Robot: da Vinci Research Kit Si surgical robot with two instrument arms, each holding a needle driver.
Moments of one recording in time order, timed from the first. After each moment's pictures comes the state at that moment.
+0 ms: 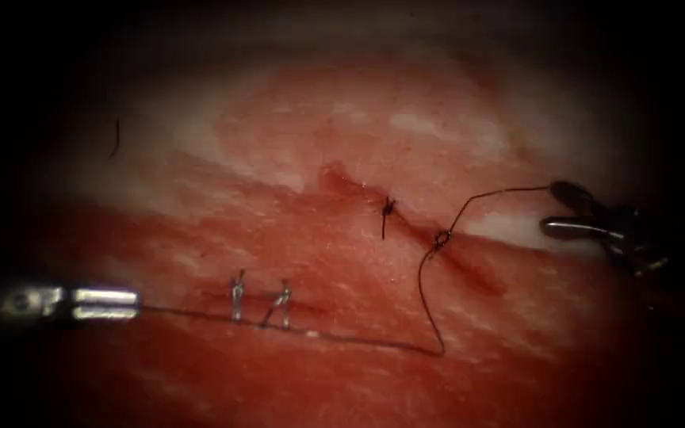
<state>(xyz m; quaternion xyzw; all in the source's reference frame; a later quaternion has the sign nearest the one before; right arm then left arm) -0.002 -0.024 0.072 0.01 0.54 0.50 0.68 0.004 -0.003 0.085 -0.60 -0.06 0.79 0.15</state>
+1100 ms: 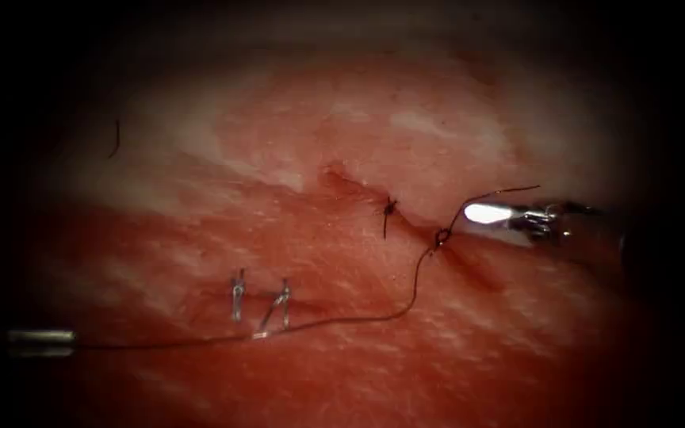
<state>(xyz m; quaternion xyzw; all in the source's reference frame) 0.006 -0.026 0.081 0.33 0.41 0.72 0.45 0.009 -0.008 0.084 -0.59 -0.04 0.79 0.16</state>
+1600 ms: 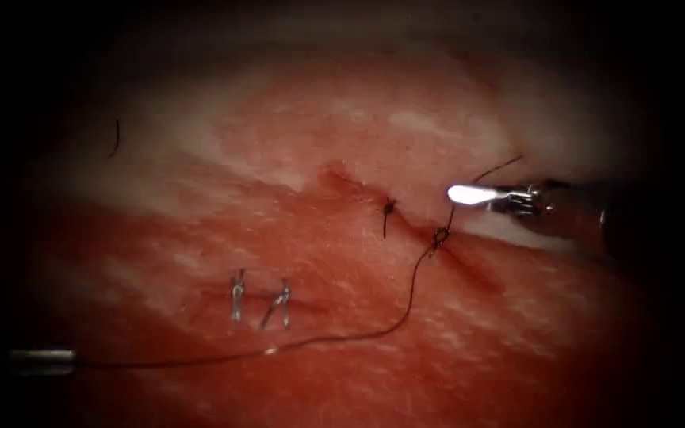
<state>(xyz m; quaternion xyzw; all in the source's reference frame) 0.010 -0.023 0.081 0.34 0.42 0.71 0.44 0.009 -0.010 0.085 -0.59 -0.04 0.79 0.17</state>
